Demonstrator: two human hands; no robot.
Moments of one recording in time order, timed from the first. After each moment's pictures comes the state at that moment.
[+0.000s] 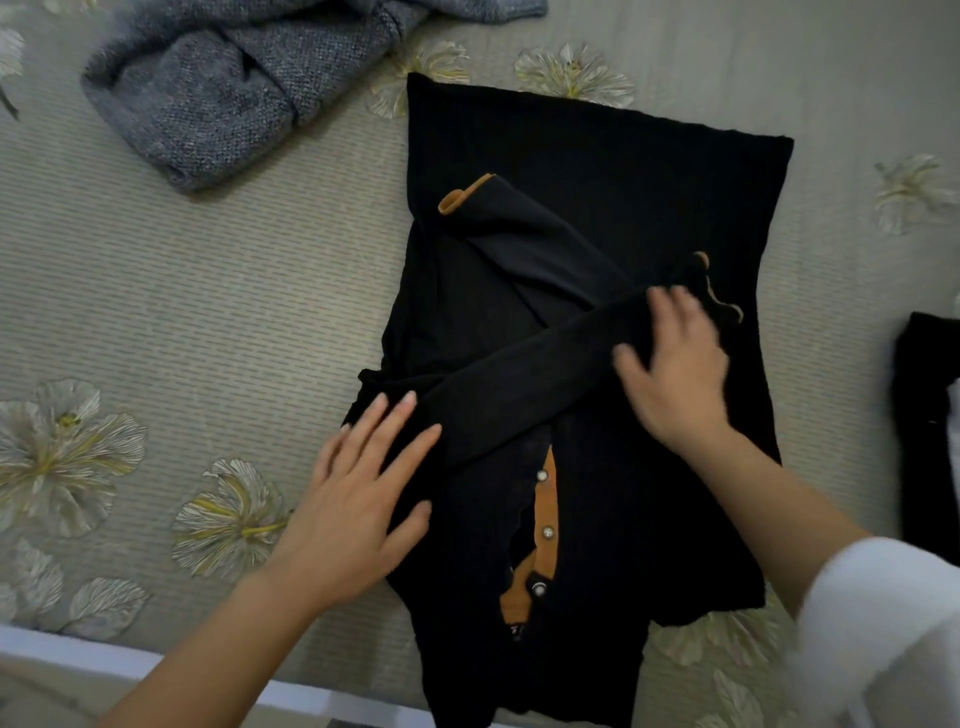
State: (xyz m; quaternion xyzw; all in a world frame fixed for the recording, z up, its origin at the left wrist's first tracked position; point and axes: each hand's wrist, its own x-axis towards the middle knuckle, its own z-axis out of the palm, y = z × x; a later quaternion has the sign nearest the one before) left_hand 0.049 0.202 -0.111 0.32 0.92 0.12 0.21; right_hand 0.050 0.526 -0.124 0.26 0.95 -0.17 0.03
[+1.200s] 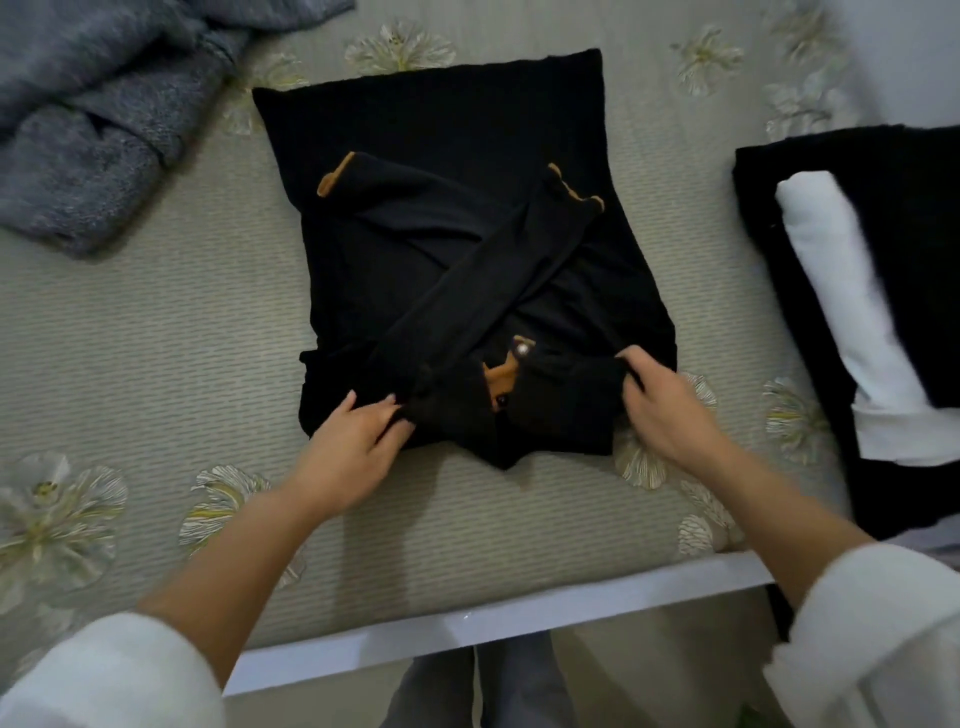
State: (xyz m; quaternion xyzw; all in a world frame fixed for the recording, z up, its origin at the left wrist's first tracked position) left_hand 0.040 0.216 -0.115 0.37 0.84 0.24 0.33; right_hand 0.220 0.484 -0.089 0.37 0.86 -0.35 0.06
